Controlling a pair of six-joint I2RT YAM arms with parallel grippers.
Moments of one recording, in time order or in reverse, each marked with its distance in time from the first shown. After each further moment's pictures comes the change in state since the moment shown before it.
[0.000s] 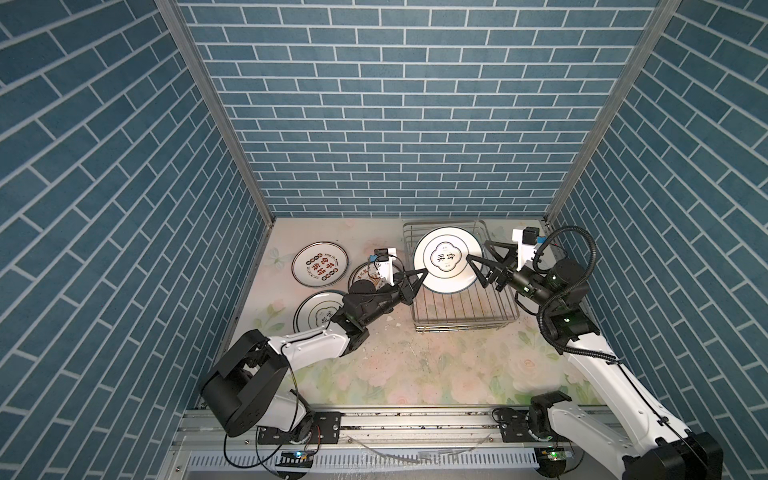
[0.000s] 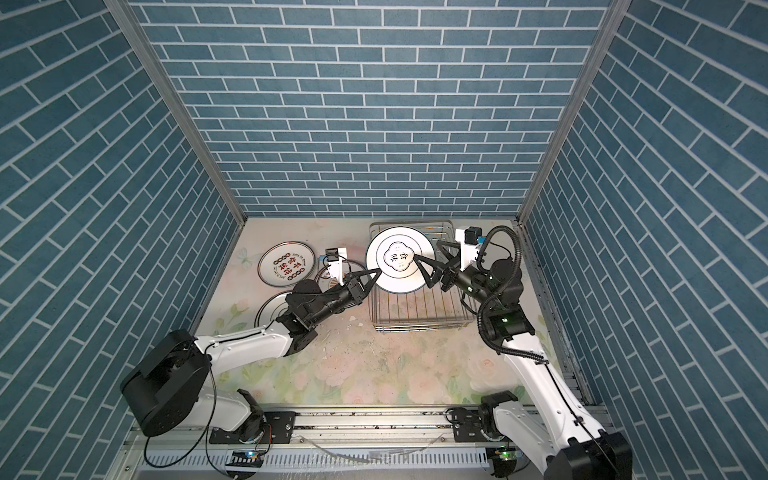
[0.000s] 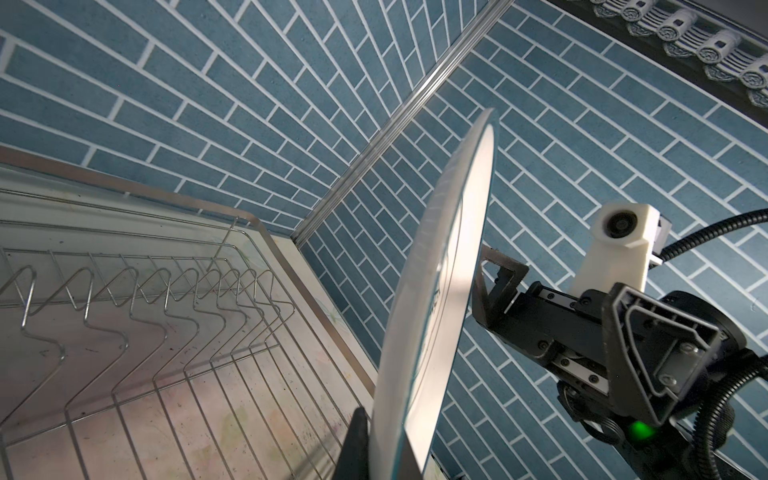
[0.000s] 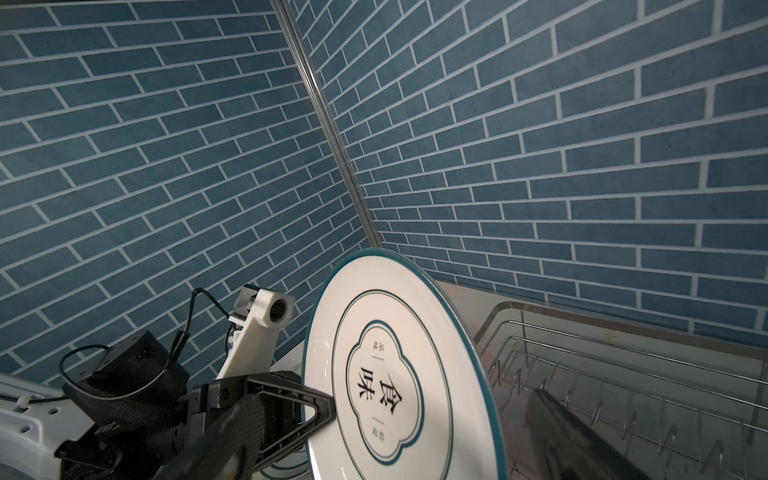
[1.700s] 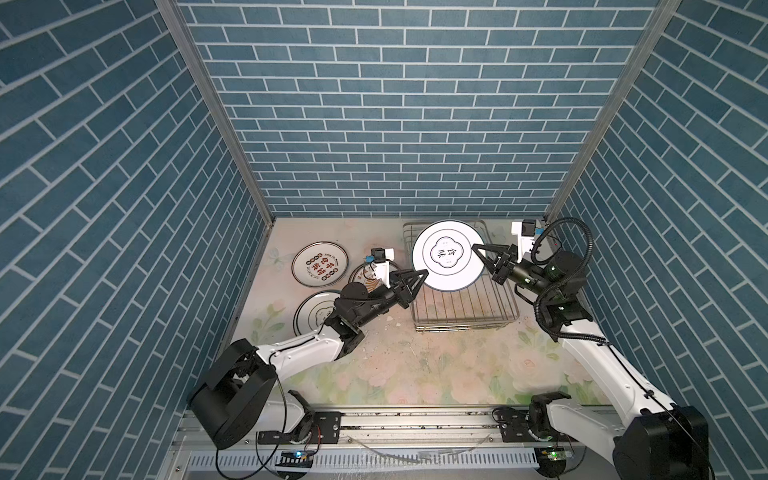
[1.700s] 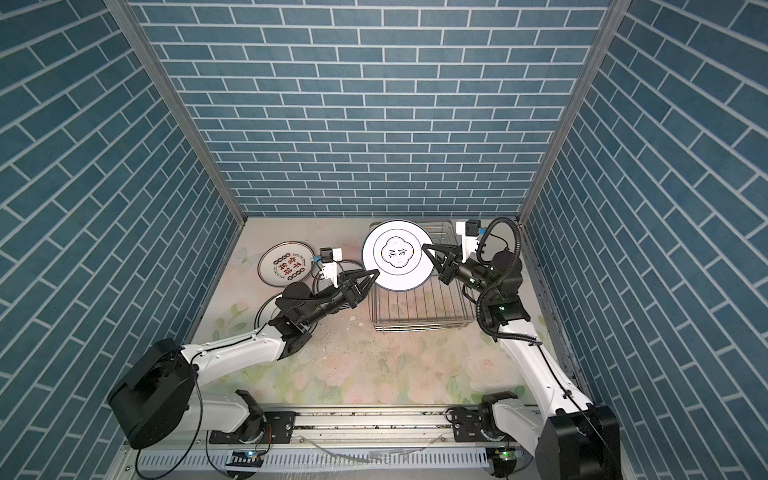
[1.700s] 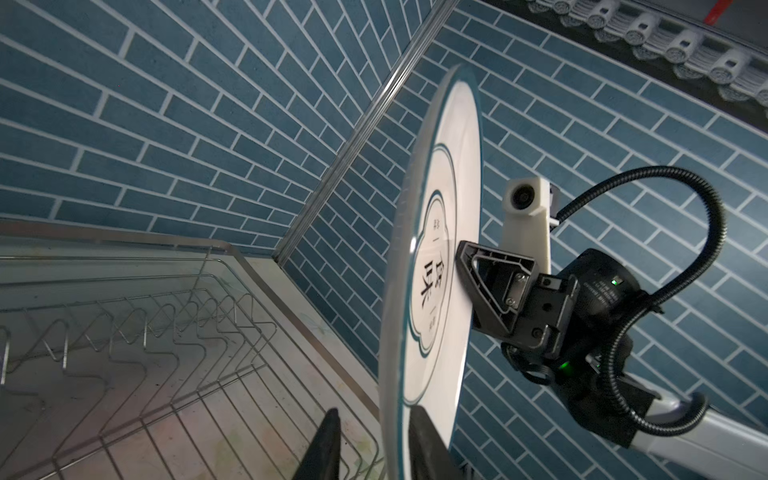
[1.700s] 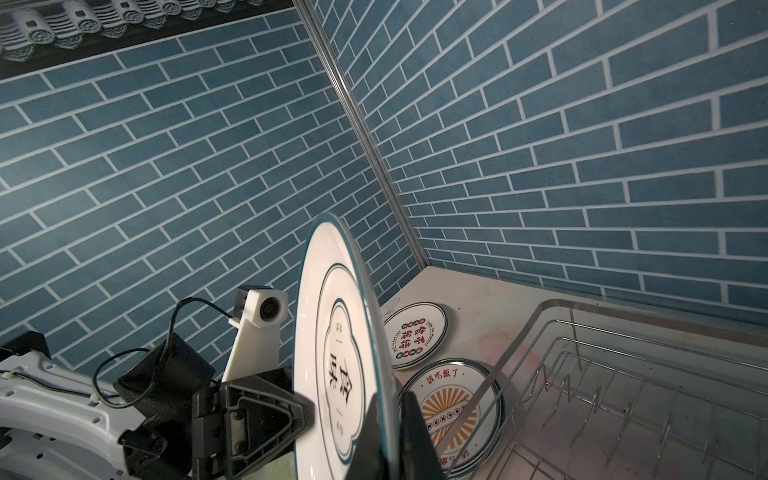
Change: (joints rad) left arm 0.008 -0.066 -0.022 0.039 0.069 0.086; right arm -0.067 0.137 0.042 0.139 -0.195 0.158
